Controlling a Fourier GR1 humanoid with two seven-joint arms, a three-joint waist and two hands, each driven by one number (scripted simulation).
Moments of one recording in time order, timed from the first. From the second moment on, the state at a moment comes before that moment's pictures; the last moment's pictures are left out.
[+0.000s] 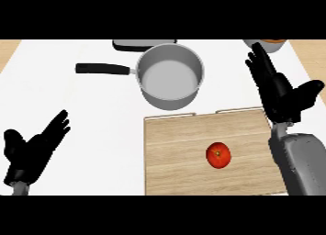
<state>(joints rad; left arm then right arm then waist) 0.02 0.52 -0.22 -1.49 0.39 0.11 0.18 -0.40 -0.20 0.03 -1.46 -0.10 -0.09 0.12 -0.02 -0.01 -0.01</state>
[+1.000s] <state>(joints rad) -0.22 0.42 -0.10 -1.58 0.31 0.32 0.15 -0.58 -0.49 0.19 -1.05 0.15 0.41 -0.66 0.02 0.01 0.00</state>
